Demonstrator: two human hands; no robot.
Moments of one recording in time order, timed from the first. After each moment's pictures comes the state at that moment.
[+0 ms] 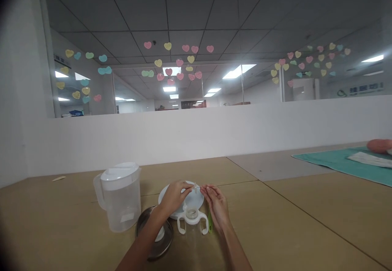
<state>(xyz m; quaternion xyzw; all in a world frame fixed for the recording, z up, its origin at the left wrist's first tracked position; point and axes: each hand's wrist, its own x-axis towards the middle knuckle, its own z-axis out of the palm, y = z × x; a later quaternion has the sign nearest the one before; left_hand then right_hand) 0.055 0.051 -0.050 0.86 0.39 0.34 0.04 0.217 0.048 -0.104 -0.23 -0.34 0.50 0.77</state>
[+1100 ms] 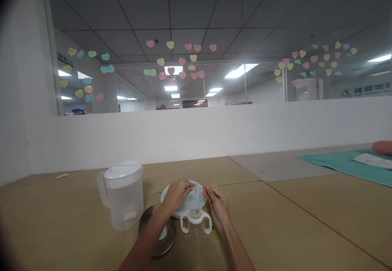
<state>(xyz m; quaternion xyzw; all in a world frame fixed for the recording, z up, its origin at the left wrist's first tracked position) 0.053 0.050 -0.050 0.85 0.41 0.32 0.01 0.212 0.050 -0.104 -0.30 -0.34 0.50 0.74</state>
